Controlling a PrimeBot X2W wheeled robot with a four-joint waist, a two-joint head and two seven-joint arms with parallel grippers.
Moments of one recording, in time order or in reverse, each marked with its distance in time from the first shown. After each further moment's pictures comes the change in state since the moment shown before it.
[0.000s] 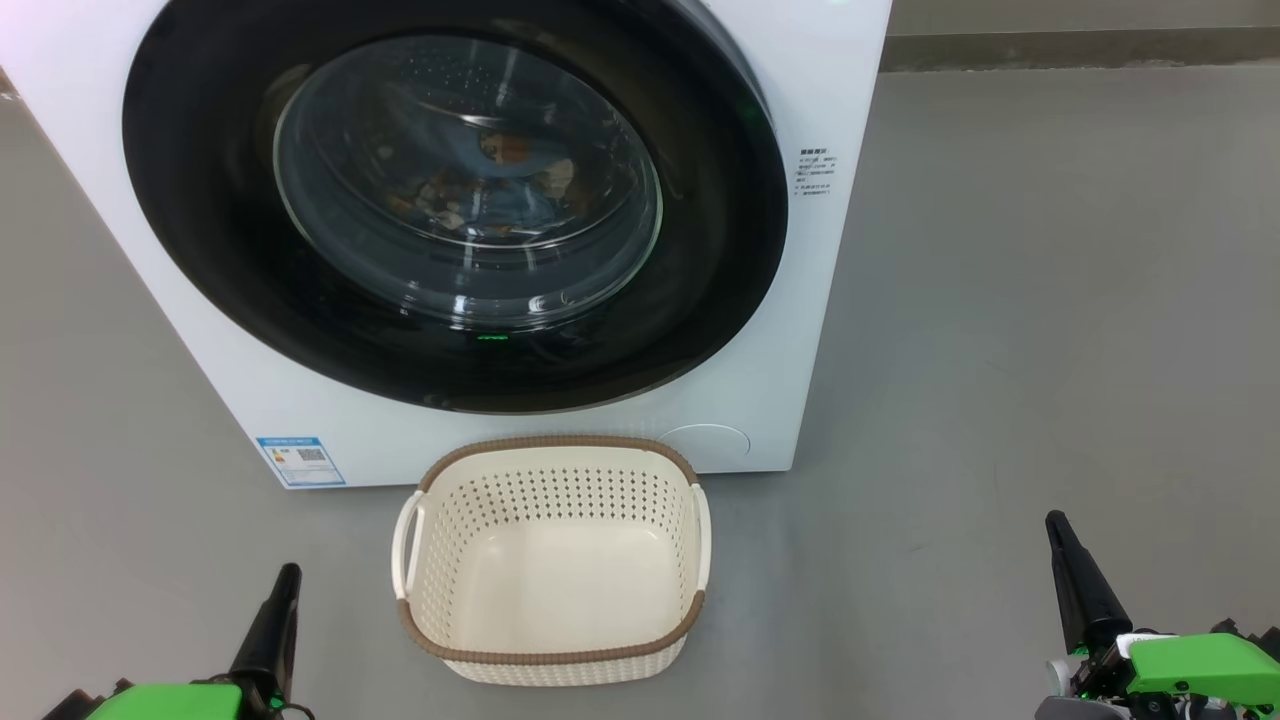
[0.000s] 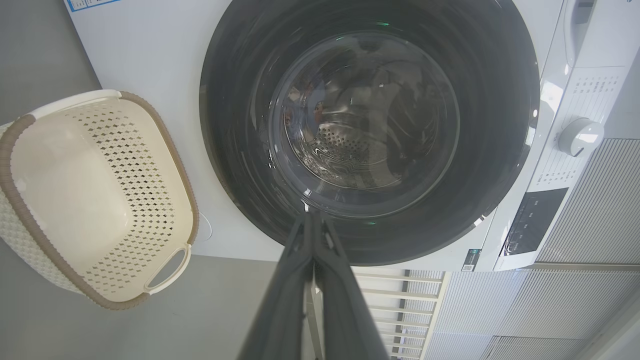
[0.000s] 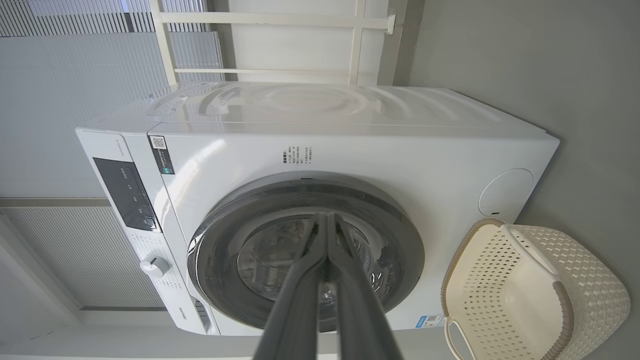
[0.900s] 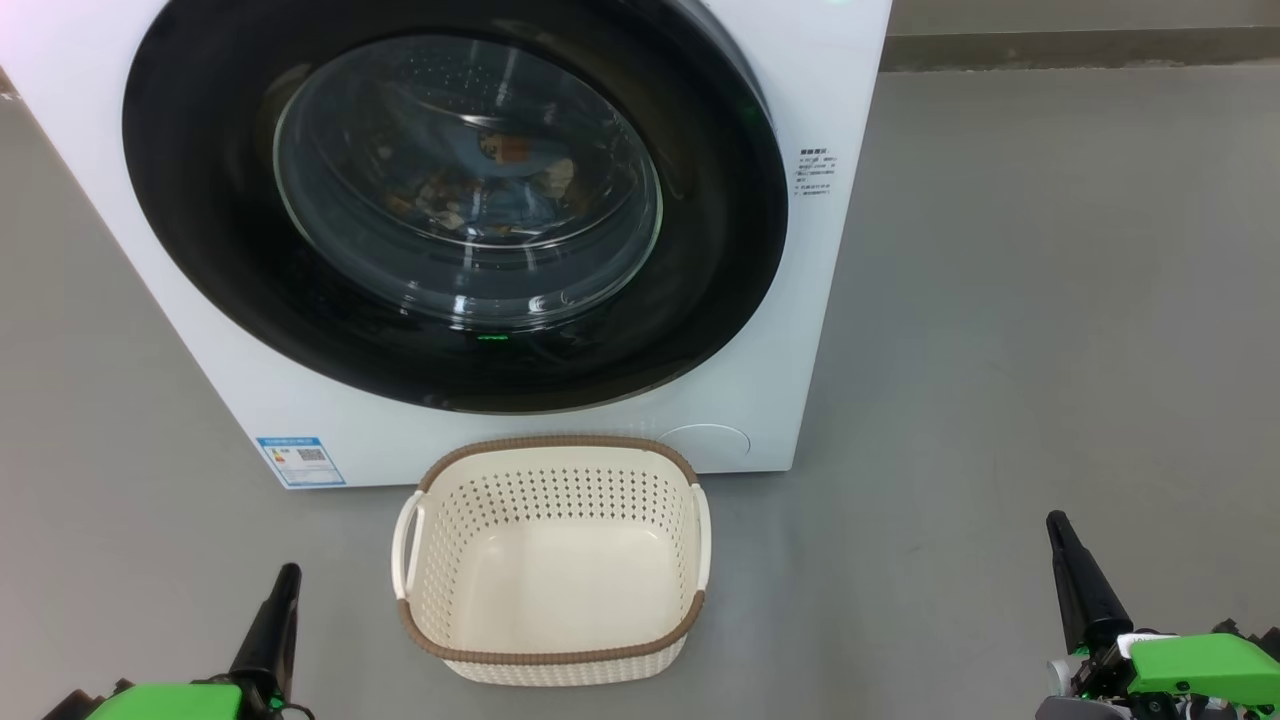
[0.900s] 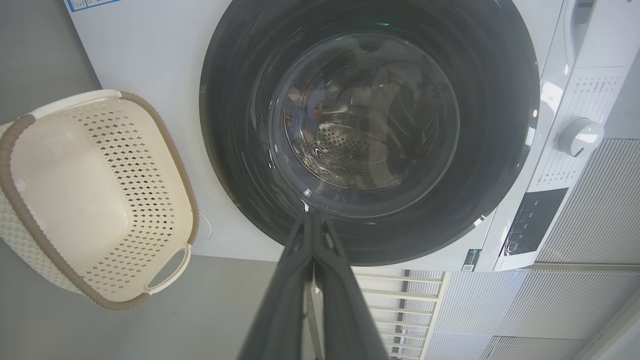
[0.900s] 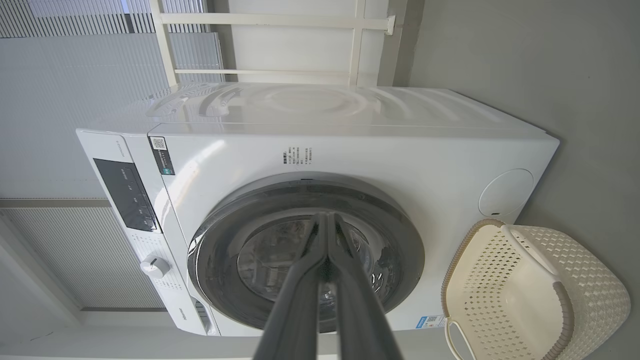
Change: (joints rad) left arm 0.000 0.000 0.000 0.000 0.000 0.000 0.000; right arm 0.000 0.001 -0.002 0.000 0.000 0.000 0.000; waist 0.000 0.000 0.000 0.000
